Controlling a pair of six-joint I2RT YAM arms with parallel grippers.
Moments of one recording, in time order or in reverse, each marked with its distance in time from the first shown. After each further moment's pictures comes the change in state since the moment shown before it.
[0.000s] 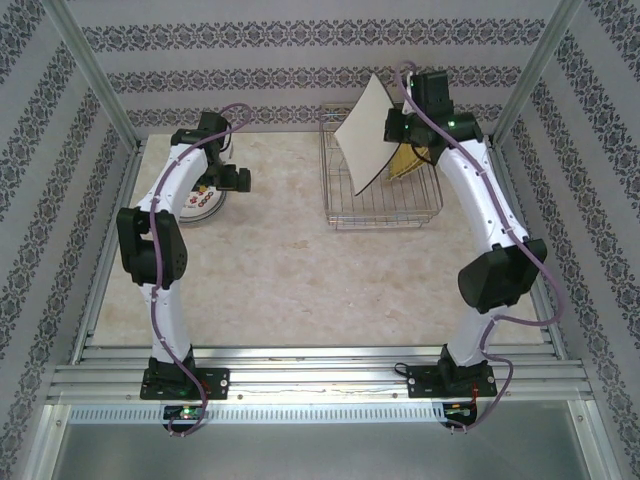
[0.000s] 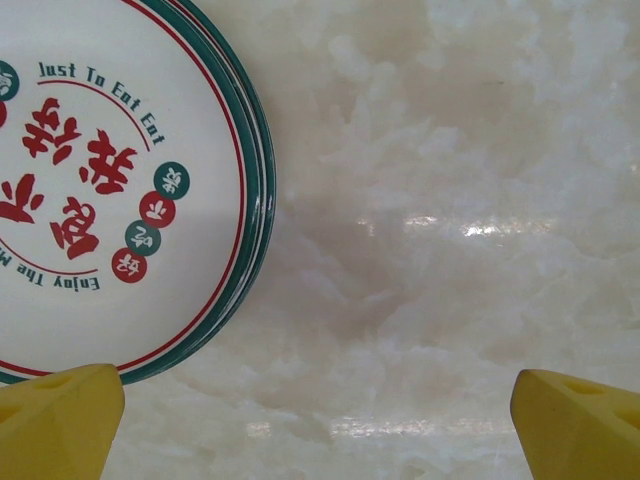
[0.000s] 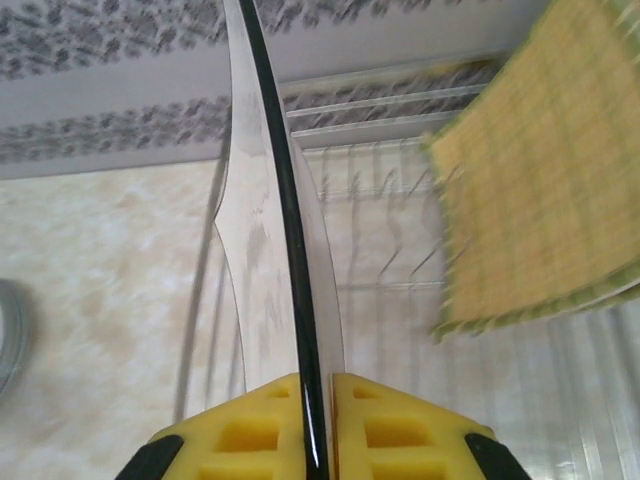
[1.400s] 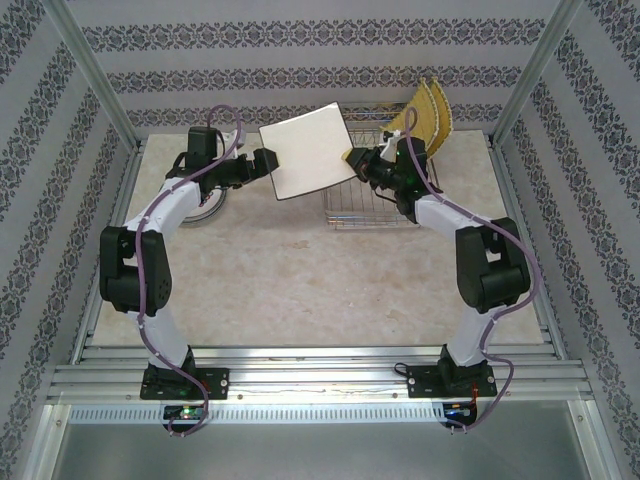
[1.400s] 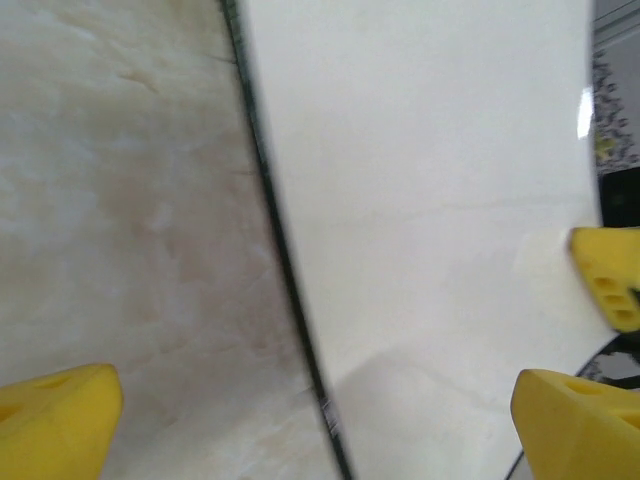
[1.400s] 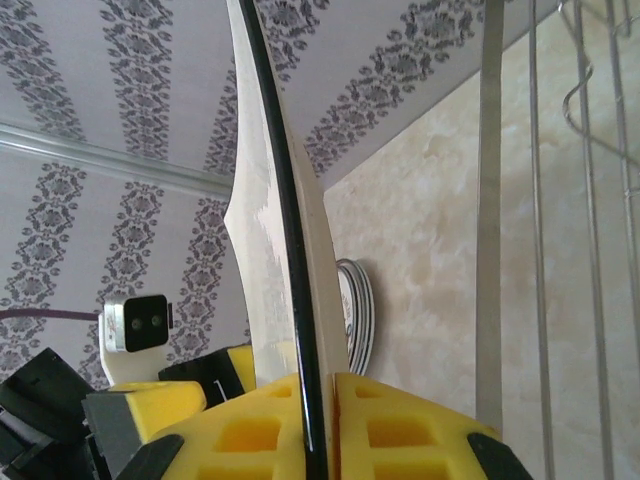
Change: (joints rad) left arm 0.000 -0.253 -0.512 0.892 0.732 -0.400; right arm 0.023 0.035 -0.747 1.236 -0.562 0.797
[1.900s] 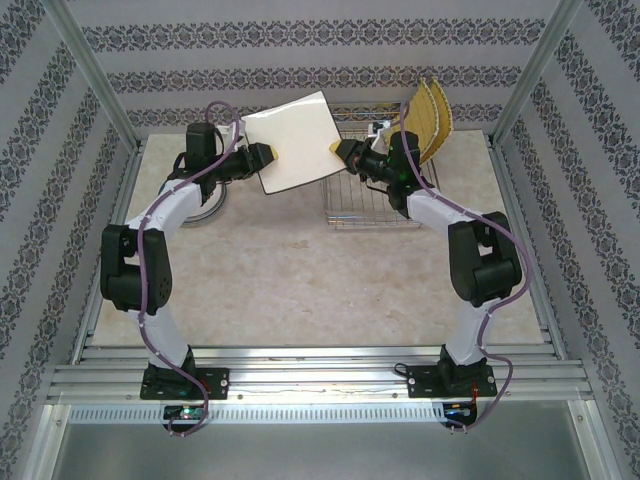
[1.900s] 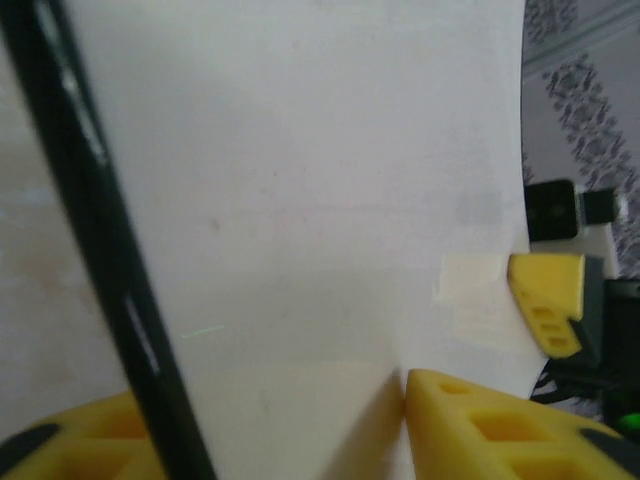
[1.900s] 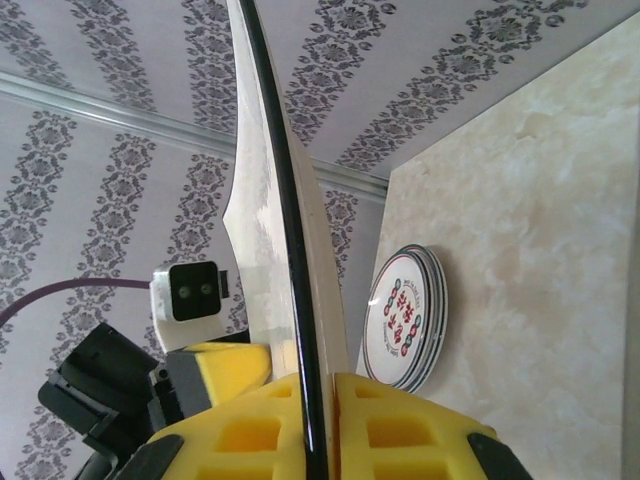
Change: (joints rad) left arm 0.003 0.011 -0.019 0.196 0.082 -0.137; right arm 0.036 0.057 0.082 0.100 -0.071 0.073
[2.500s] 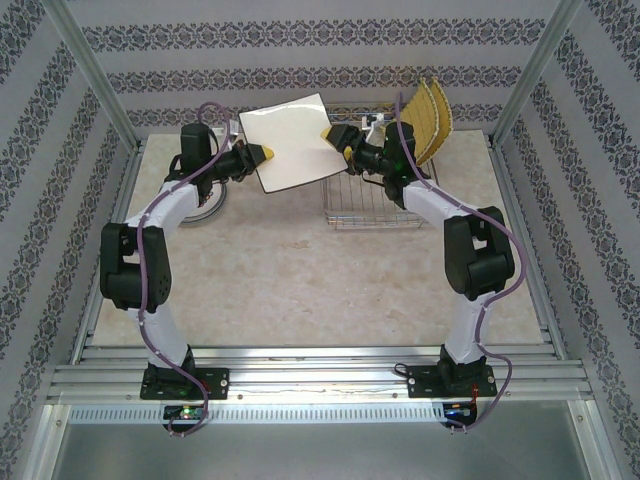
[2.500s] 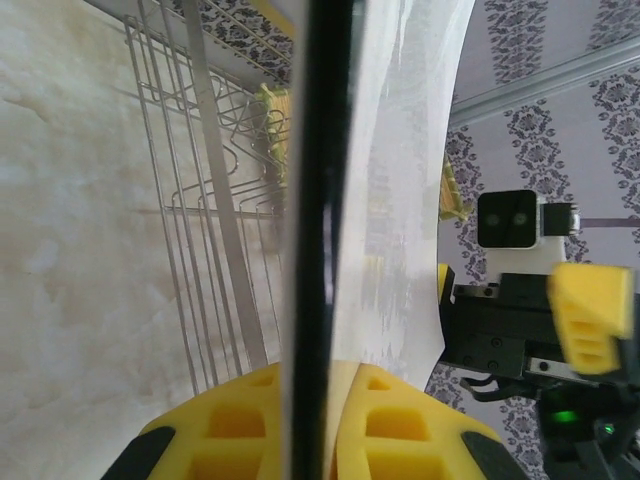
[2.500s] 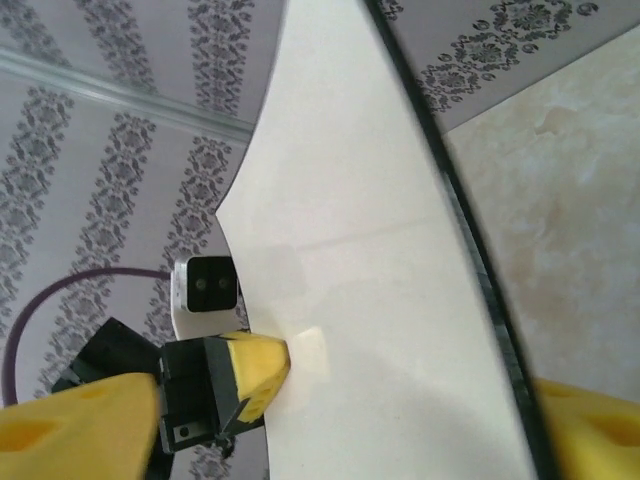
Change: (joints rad) left arm 0.030 0.012 -0.029 0.090 0.046 -0.157; right arm 0.002 0.058 0.127 -0.099 -0.043 -0.042
